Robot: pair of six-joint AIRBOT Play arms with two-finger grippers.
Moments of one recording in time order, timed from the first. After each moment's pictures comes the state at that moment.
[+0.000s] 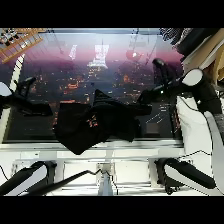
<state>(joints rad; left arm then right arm) 0.18 -1.14 0.93 1.33 -1.35 -1.25 0.04 -1.17 1.06 -1.01 1.33 1.24</state>
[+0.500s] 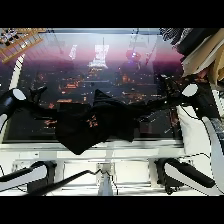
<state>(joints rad) 0.18 -1.35 0.87 1.27 -1.23 -1.17 -0.08 -1.18 0.90 -1.08 1.18 1.09</state>
